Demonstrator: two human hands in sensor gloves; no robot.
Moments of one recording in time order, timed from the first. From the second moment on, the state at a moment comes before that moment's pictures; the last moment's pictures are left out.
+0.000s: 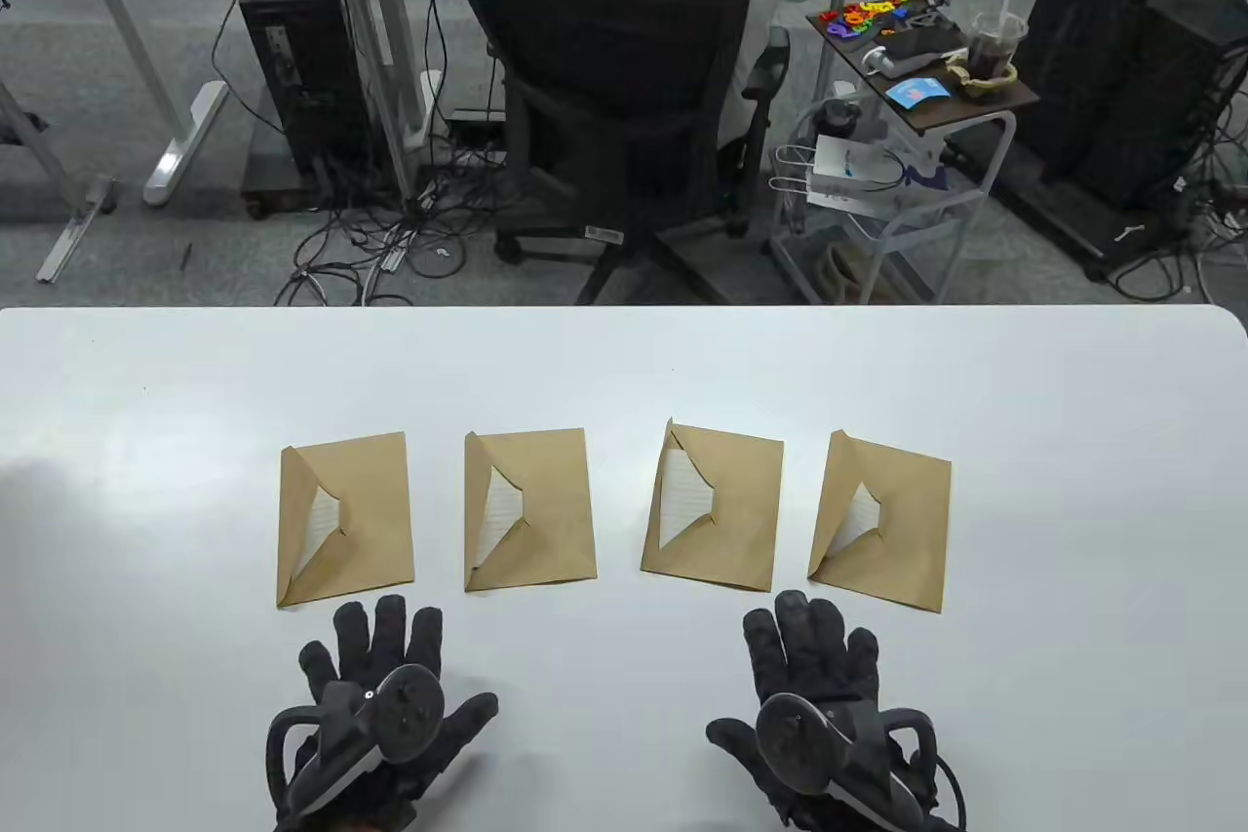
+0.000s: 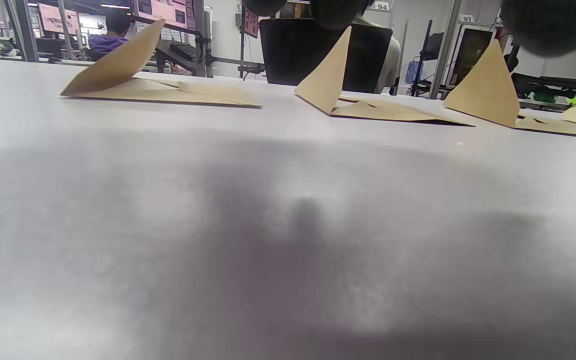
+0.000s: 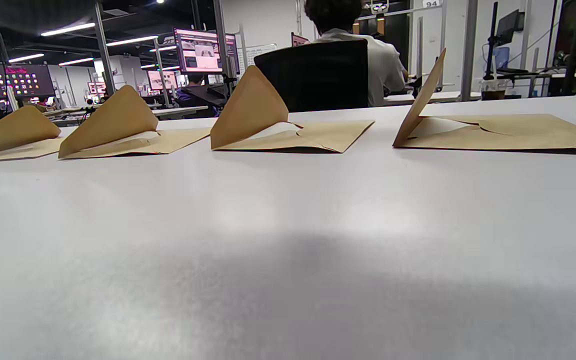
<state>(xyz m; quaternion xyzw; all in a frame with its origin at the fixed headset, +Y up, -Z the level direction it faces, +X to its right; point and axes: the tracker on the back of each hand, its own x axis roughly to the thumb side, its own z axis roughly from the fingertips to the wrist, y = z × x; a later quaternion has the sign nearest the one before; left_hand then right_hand) -0.226 -0.757 -0.227 -0.07 -0.04 0.04 1.00 0.143 -0.733 -0.215 0.10 -0.02 0.99 0.06</state>
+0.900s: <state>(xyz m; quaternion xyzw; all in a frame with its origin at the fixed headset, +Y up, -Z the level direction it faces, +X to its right) -0.226 -0.754 -0.227 -0.05 -0.04 0.03 1.00 0.151 -0.731 -0.217 0.09 -0.03 0.99 0.09</state>
